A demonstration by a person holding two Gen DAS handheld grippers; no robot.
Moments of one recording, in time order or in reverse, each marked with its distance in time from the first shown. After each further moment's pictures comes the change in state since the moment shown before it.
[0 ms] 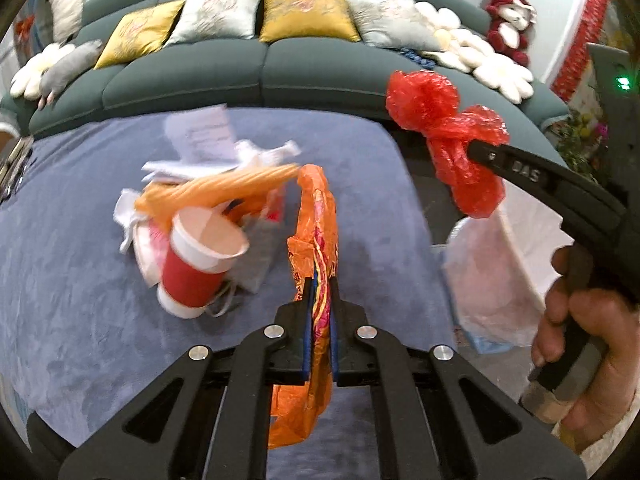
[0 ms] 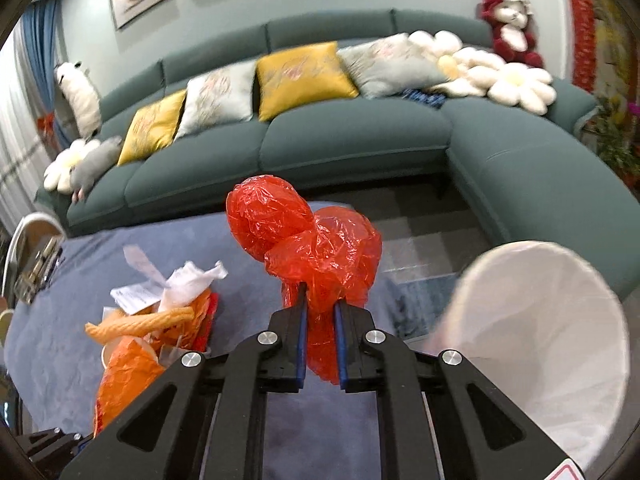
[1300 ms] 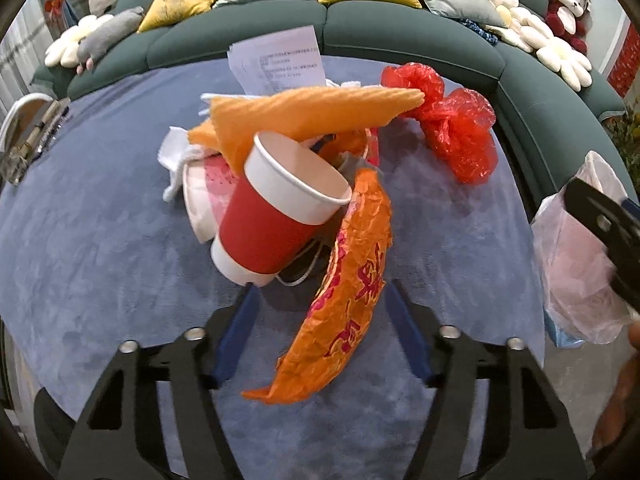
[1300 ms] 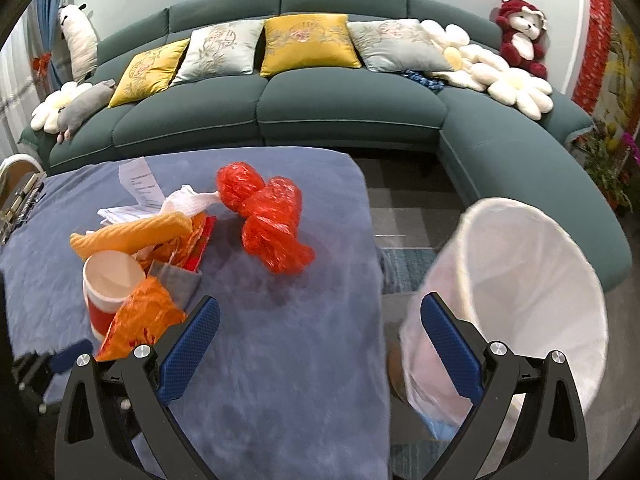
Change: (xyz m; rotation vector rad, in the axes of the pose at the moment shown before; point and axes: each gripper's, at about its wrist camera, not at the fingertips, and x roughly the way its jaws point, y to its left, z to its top) left arm 0.063 0.061 -0.021 -0.098 0.133 0.184; right arm 0.008 0.046 -0.051 -0.138 0.123 -0.081
